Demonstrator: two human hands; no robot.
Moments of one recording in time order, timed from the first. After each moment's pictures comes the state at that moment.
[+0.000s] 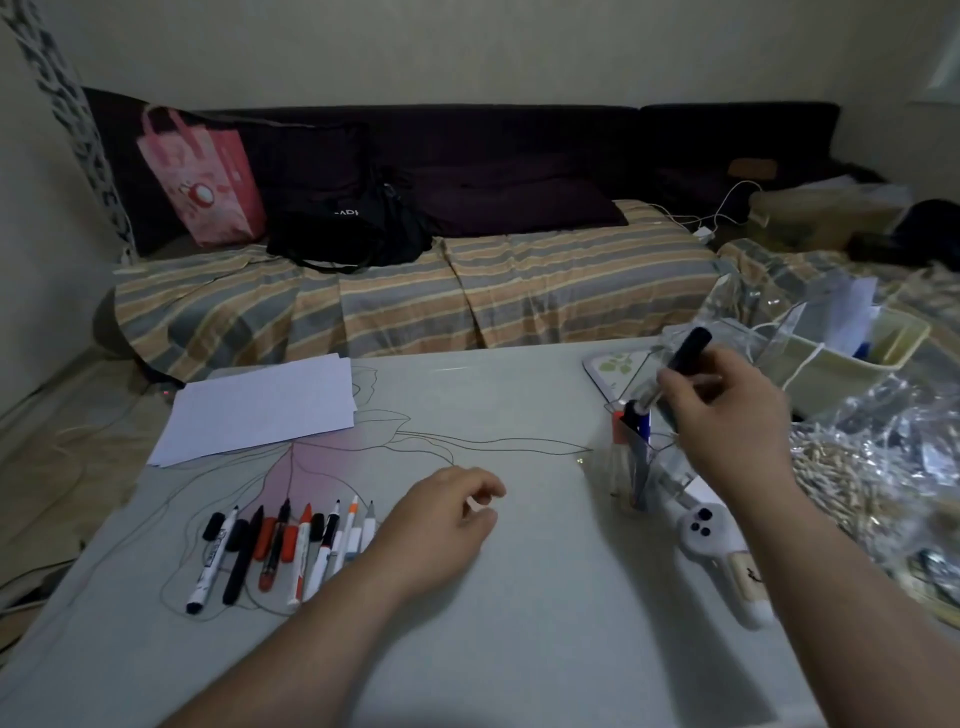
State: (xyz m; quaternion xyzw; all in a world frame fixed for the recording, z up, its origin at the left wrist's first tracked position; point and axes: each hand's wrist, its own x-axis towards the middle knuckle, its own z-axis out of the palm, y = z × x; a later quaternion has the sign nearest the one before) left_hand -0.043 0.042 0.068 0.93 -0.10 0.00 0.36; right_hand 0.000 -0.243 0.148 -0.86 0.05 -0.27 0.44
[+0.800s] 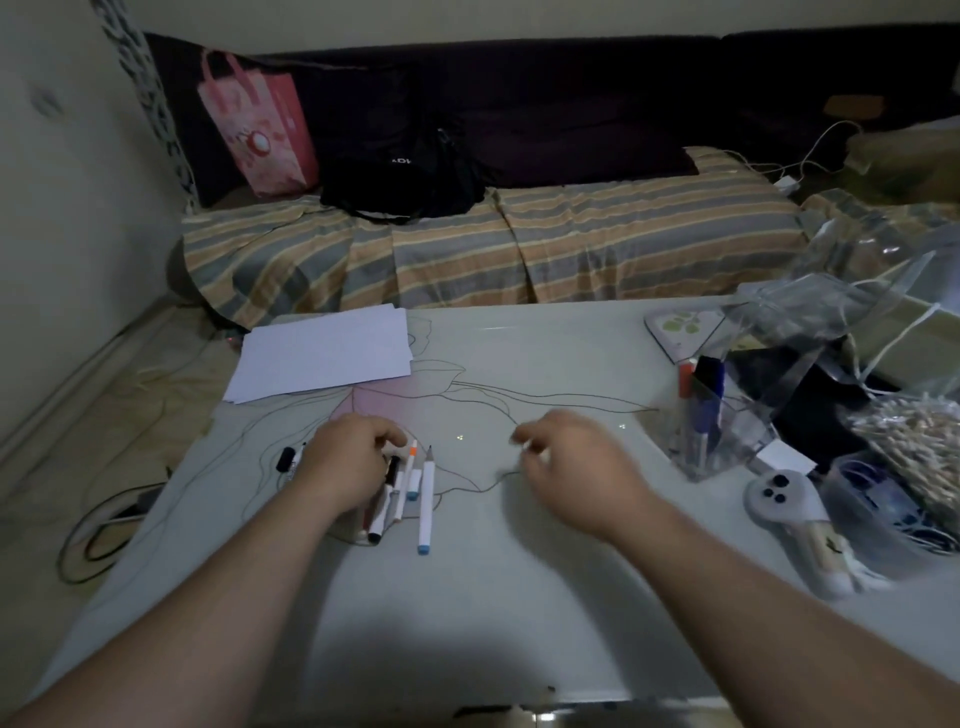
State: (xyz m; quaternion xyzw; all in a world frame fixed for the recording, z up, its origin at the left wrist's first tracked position) left_hand -0.034 0.181 0.048 0.97 0.12 0.02 0.23; right_hand -0.022 -0.098 0.068 -0.95 -0.21 -0.01 0.24
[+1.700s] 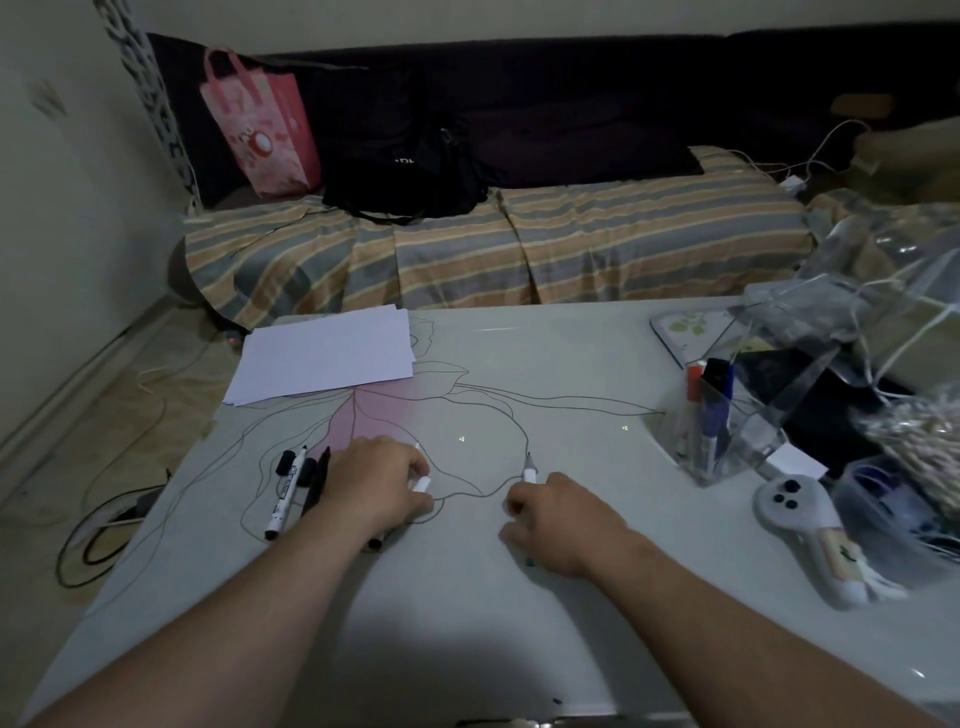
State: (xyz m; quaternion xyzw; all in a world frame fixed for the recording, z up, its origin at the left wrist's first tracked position) left_hand -0.033 0.157 0.032 0.99 0.08 -0.05 0.07; right_hand -0.027 -0.081 0.012 -0.96 -0.17 0.20 0.14
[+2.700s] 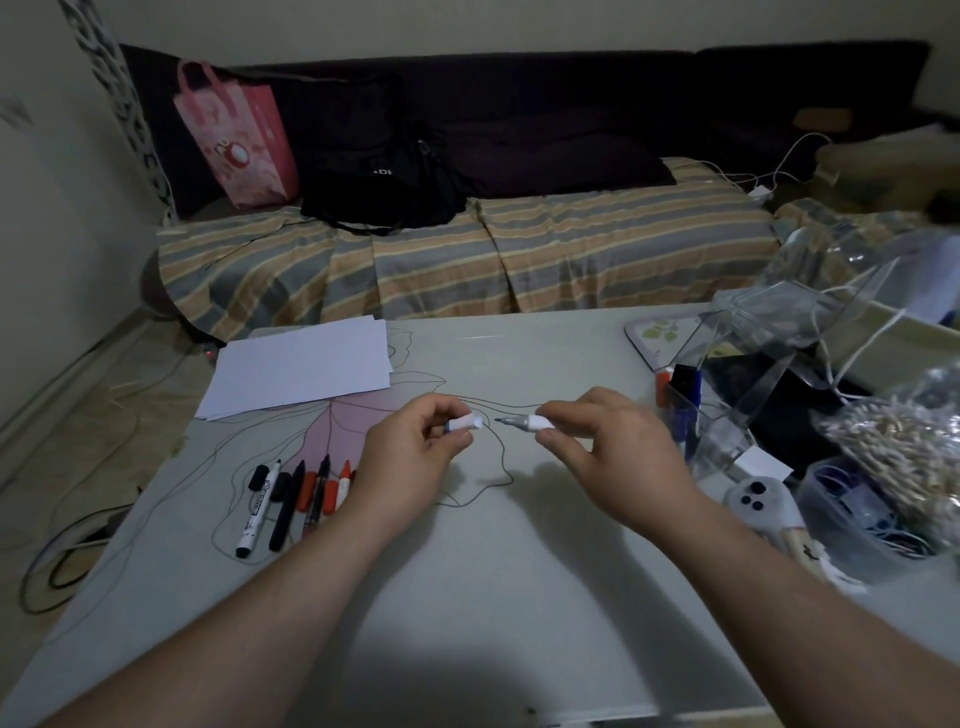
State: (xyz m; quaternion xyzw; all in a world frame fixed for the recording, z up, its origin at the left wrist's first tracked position) left_hand -0.042 0.086 0.079 0.83 0.04 0.10 0.55; right_hand -0.017 -0.145 0.092 -0.94 -0.18 -0.11 0.28
